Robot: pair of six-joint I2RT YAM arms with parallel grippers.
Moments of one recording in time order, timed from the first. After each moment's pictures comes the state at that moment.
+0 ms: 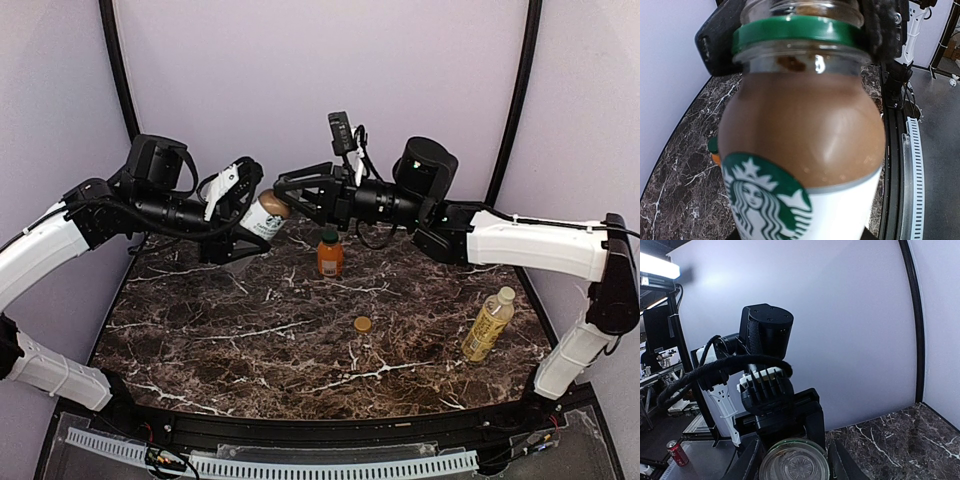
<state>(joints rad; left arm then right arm) -0.75 1.23 1.33 -0.66 0.46 0.33 0.95 1.61 1.30 0.54 -0.59 0.33</state>
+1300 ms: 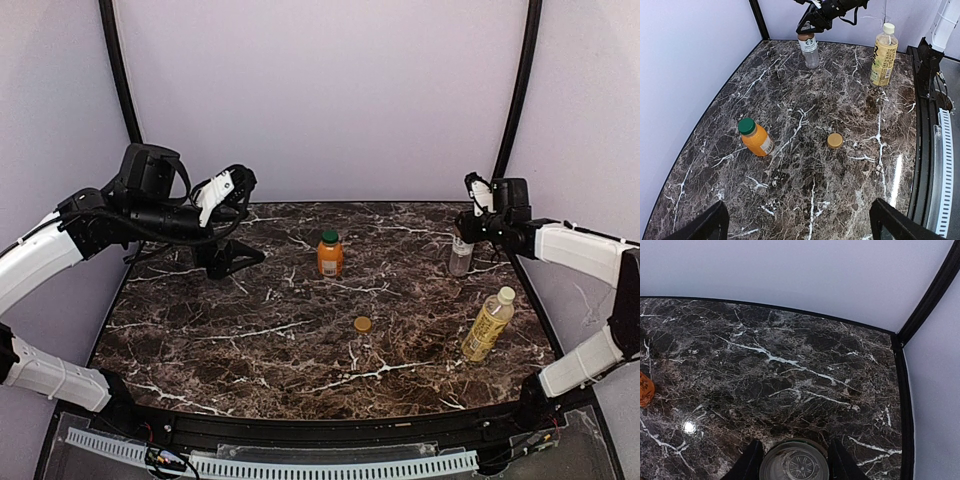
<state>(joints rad) -0.74 1.17 1.26 -0.64 0.28 0.36 0.22 1.37 0.92 -0.08 0.06 -0.07</state>
